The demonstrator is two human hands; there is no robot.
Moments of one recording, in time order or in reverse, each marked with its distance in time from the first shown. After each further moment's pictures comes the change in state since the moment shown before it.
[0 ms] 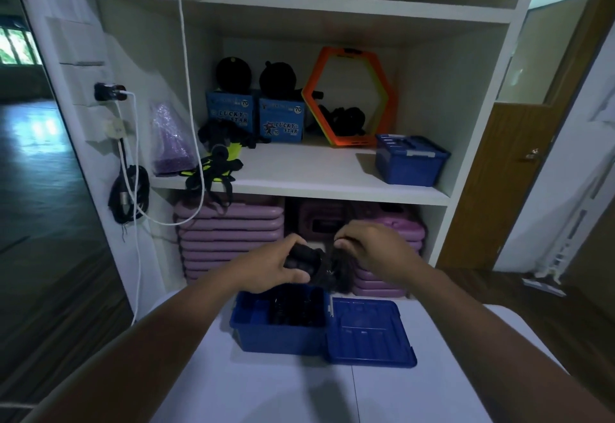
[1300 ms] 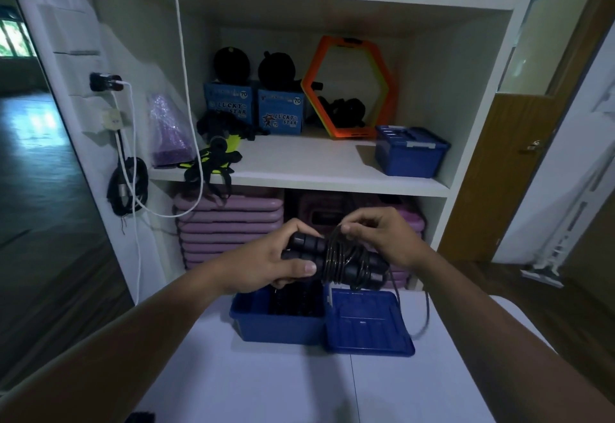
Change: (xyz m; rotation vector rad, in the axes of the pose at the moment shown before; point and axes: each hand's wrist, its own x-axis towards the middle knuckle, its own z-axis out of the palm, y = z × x) left_hand -0.043 0.039 -0.008 -0.547 -0.113 0.142; right_hand -0.007 0.002 -0.009 0.763 0.025 0.197
